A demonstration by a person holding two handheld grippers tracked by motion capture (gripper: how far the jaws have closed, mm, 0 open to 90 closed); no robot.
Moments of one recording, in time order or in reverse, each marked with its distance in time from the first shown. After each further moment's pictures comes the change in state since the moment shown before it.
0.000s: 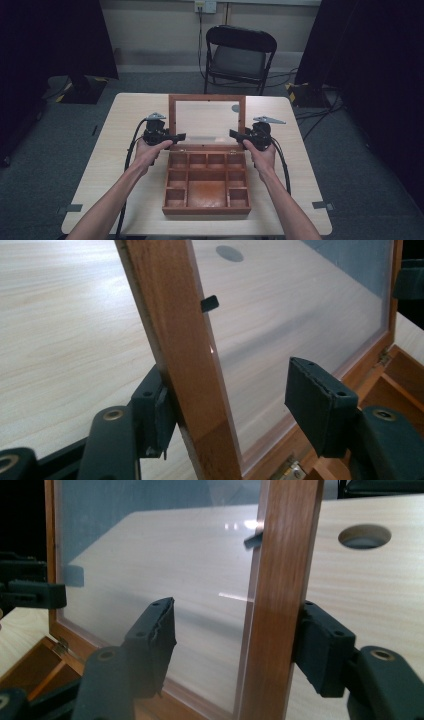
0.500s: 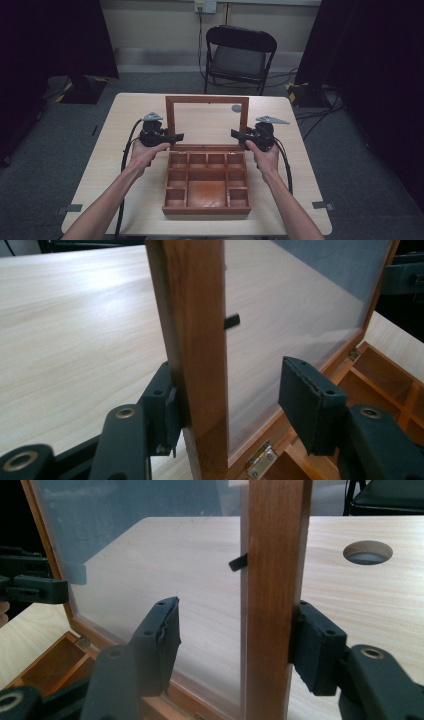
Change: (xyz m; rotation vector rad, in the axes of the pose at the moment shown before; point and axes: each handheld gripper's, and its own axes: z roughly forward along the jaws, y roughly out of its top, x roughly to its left) left arm -0.008 0.003 -0.019 -0.032 -0.031 0.043; right arm 0.008 0.004 -0.017 -0.016 0.023 -0.042
